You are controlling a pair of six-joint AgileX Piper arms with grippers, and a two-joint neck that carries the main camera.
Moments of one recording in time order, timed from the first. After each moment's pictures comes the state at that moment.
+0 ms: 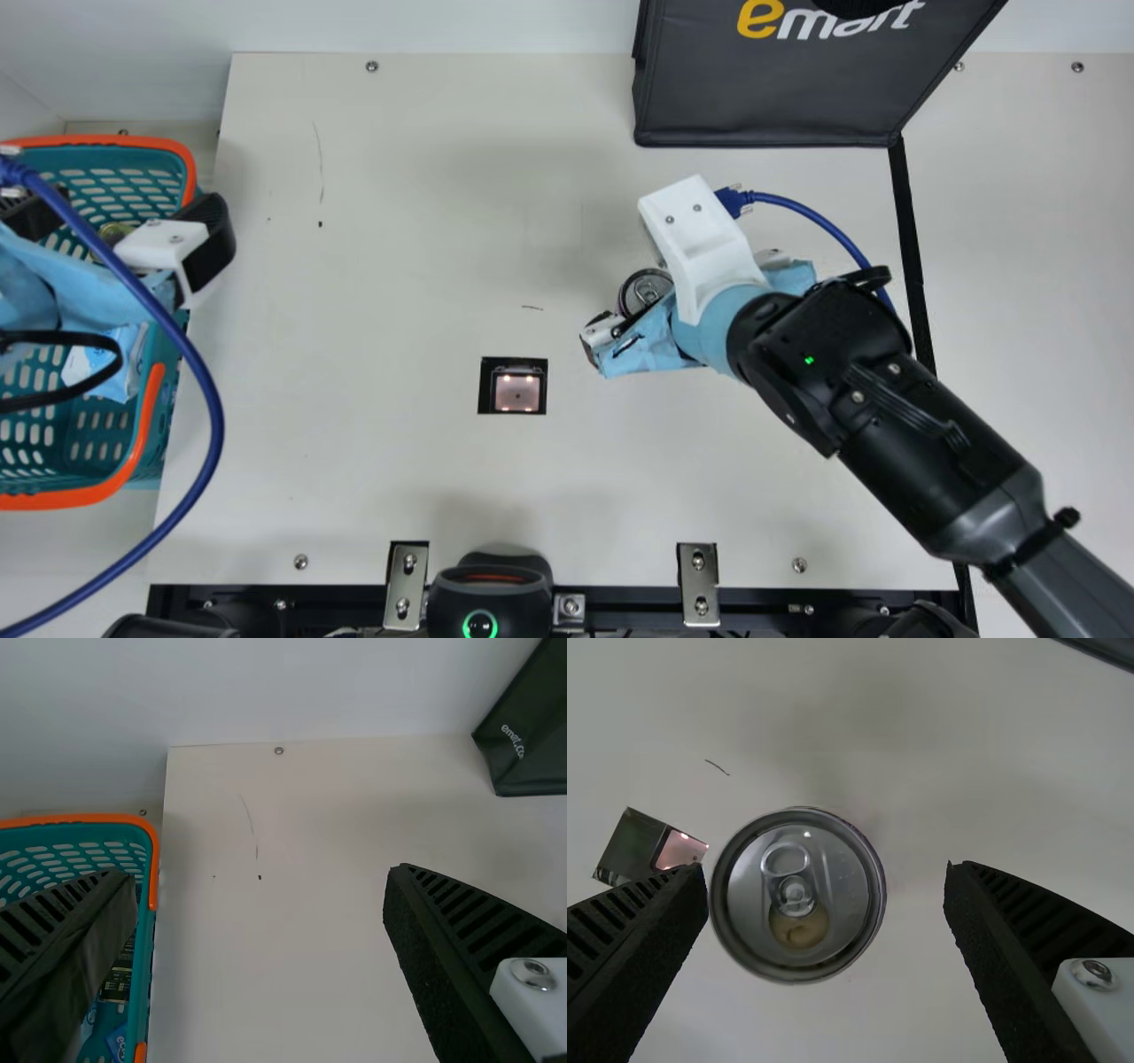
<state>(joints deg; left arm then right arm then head) -9.1 56.3 -67.6 0.0 55.4 -3.4 35.1 79.5 -63.1 -6.9 48.9 14.9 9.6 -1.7</state>
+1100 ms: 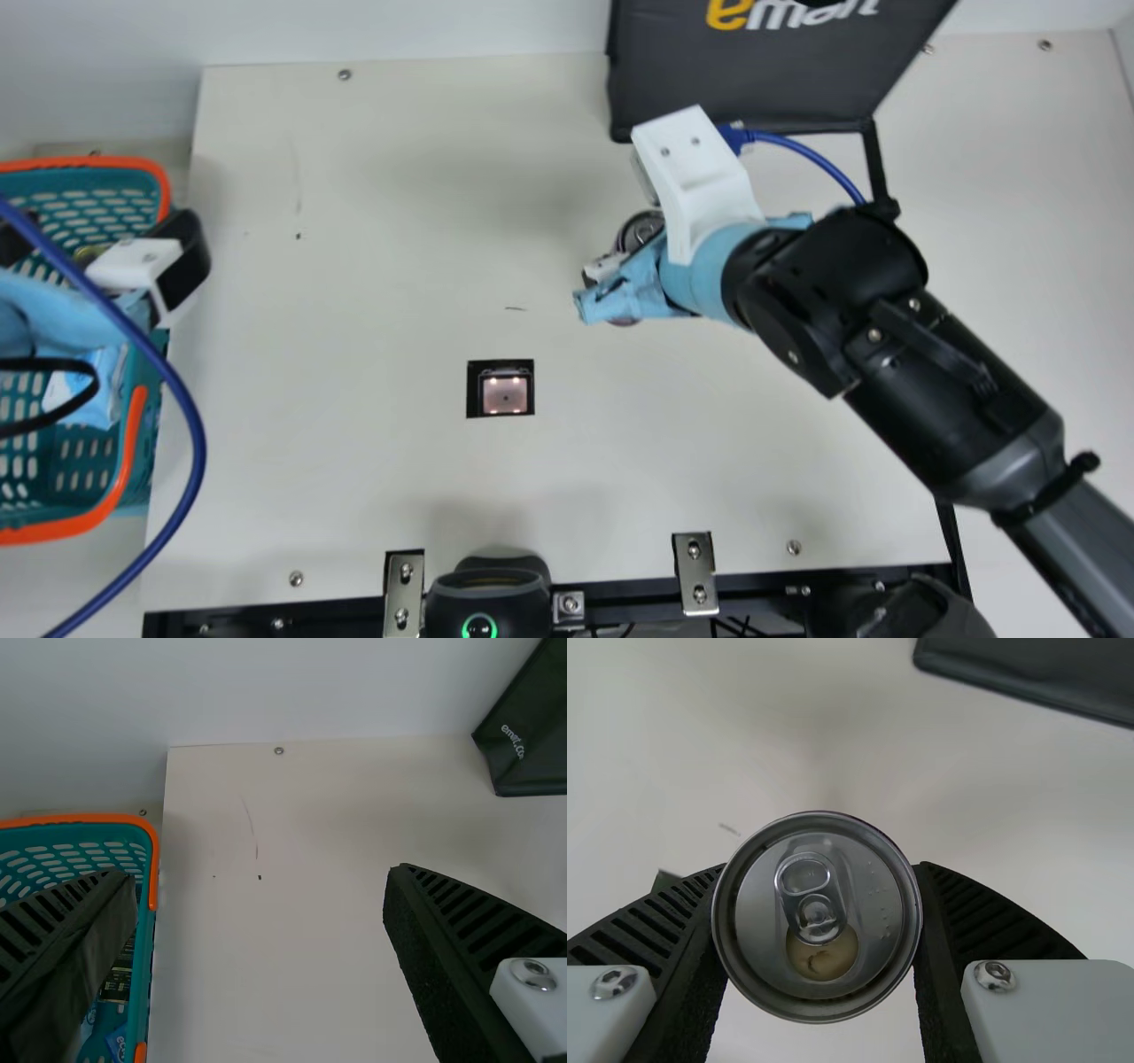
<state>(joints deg) -9.1 56.3 -67.6 0.0 55.4 -3.4 31.8 79.8 -74.7 -6.4 56.3 18.2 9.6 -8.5</state>
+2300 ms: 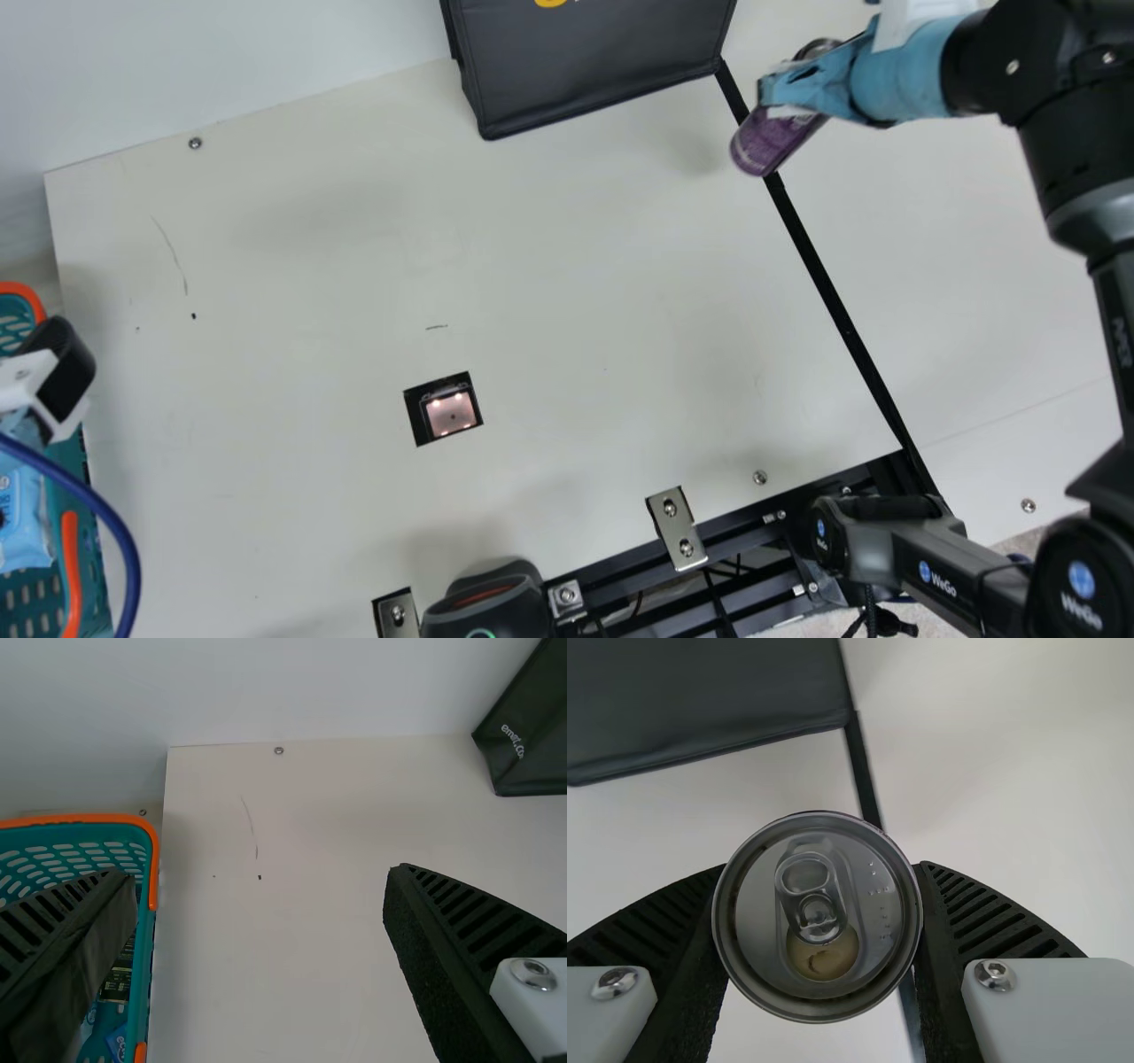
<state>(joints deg) -9.1 56.3 -67.6 0.0 55.4 -3.4 -20.5 80.6 -75.3 9.5 54.8 -10.5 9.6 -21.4</state>
